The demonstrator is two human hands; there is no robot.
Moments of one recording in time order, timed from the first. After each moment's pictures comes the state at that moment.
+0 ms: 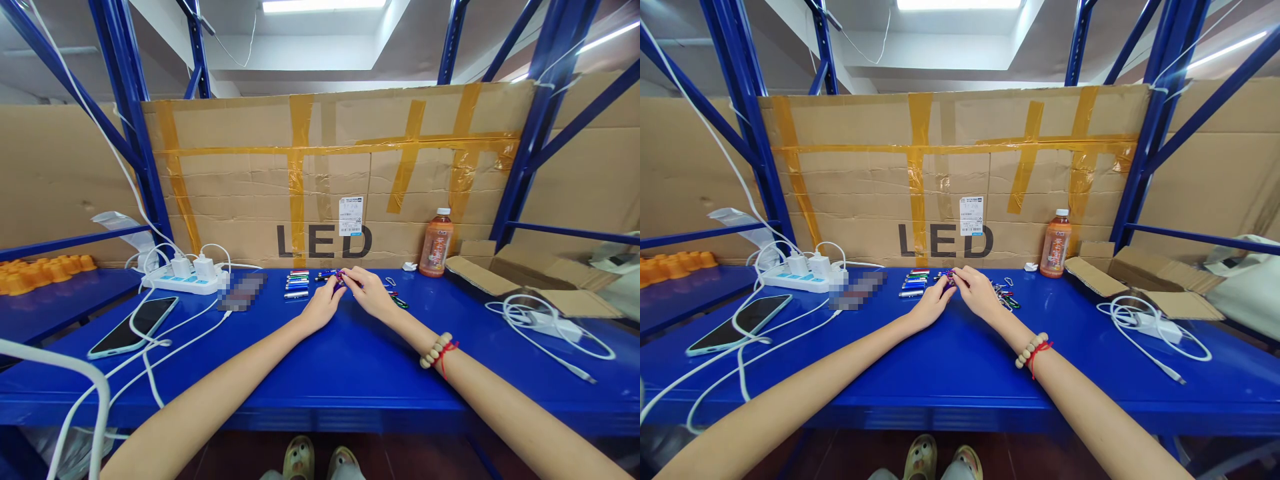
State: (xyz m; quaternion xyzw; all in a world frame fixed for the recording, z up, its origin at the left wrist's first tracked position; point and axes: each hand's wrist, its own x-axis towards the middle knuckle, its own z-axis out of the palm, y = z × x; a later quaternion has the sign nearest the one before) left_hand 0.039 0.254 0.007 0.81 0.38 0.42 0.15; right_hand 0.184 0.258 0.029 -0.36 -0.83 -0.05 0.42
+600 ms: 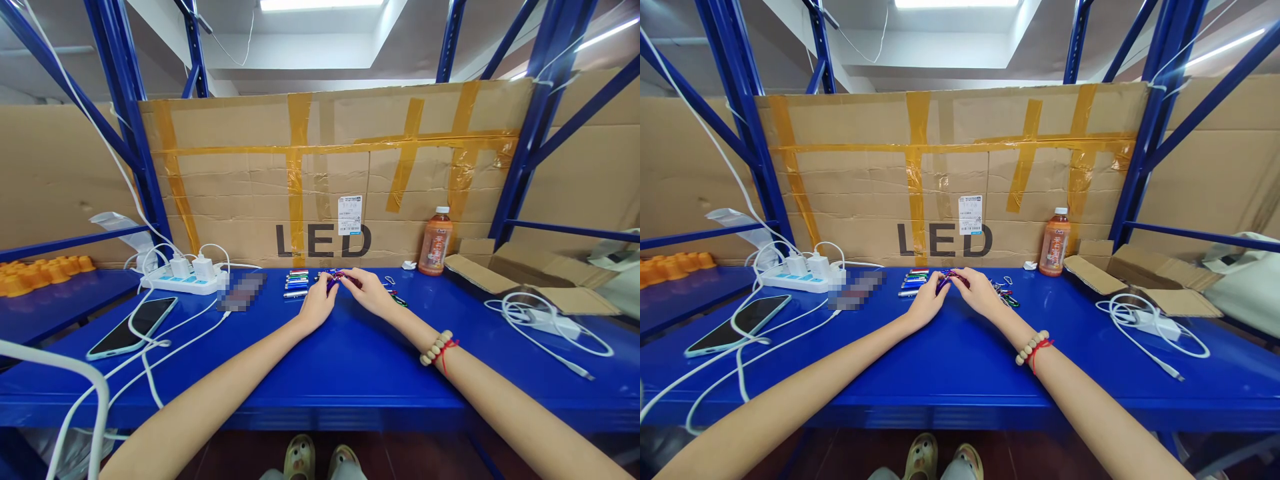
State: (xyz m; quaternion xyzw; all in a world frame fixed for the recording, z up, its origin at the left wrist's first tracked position) left_hand 0.037 0.257 0.005 0.77 0.44 0.45 0.11; right_hand 0.187 0.262 0.027 -0.37 -0.83 0.00 0.41
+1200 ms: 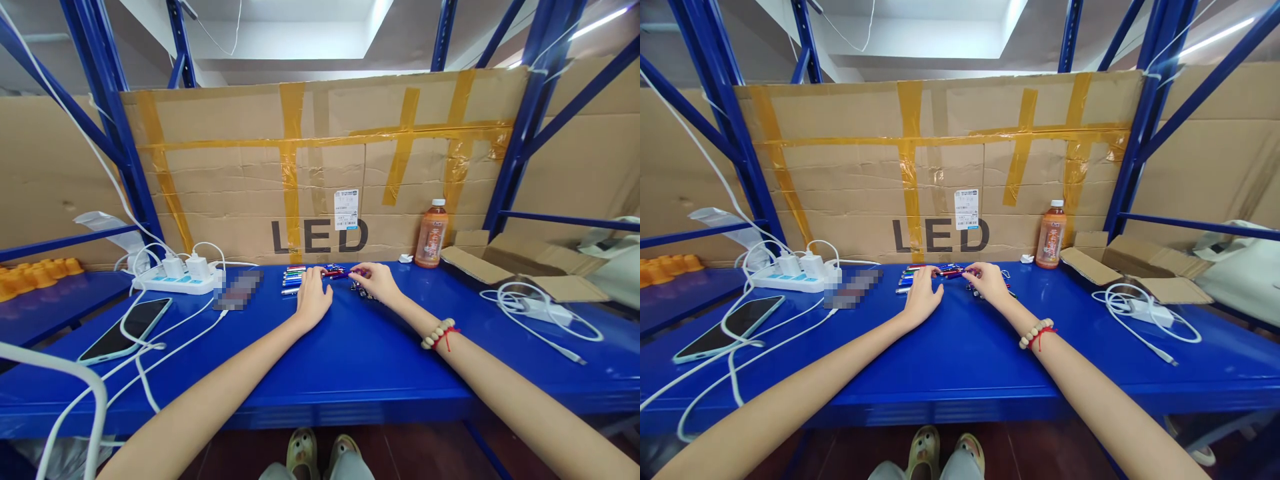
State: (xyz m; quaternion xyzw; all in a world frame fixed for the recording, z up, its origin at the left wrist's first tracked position) left_hand 0.035 0.253 0.007 0.74 0.51 0.44 -0.02; right_hand 0.209 0.284 0.020 -0.48 -0.76 0.04 0.44
